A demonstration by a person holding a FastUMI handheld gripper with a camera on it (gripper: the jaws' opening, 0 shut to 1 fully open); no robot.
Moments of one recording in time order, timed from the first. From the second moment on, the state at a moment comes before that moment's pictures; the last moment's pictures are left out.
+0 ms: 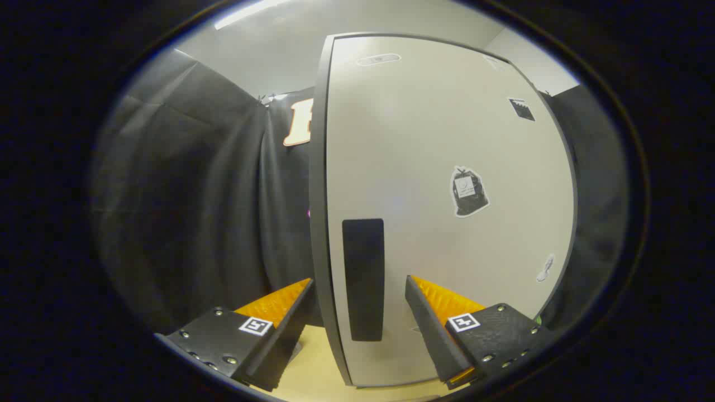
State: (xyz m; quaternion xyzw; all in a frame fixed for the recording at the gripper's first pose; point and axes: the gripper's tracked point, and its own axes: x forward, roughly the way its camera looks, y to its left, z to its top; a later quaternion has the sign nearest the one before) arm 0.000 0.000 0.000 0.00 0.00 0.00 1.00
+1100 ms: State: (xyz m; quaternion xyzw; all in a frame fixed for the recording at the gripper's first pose) arm 0.013 -0.003 -0.001 -0.02 0.00 -0.02 1.00
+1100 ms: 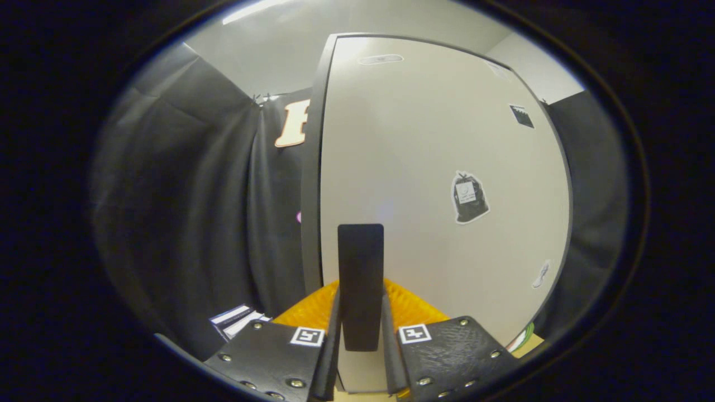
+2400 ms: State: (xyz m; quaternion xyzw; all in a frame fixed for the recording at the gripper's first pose) arm -0.154 -0.076 0.008 0.00 0.04 0.07 1.00
